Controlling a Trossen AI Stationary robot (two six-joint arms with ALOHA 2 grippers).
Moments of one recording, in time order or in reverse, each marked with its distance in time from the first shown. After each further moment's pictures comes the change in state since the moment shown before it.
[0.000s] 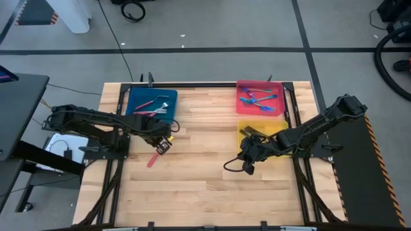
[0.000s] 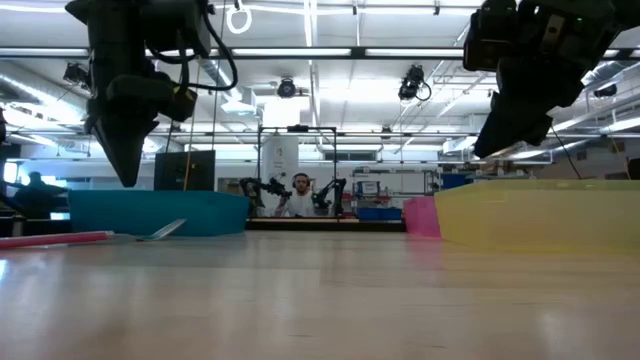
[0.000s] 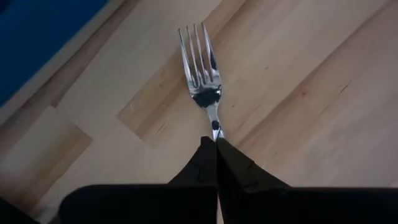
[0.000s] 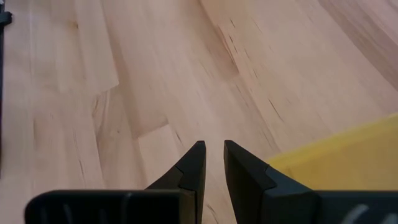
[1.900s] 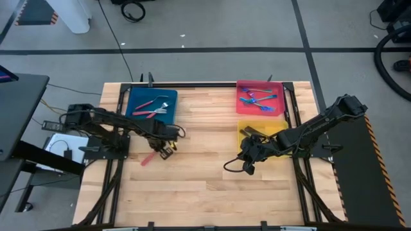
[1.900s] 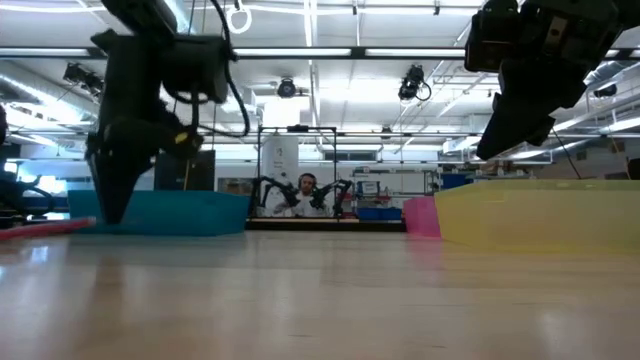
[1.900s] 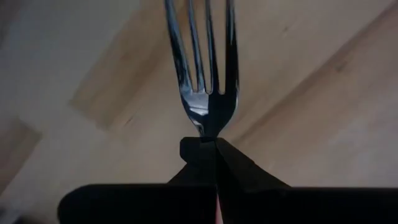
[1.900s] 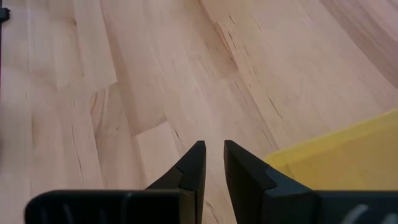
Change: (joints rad) left arm -0.003 0.235 -0.004 0.049 0.110 0.019; right arm 0.002 0.000 0.000 -0.012 -0.001 0.001
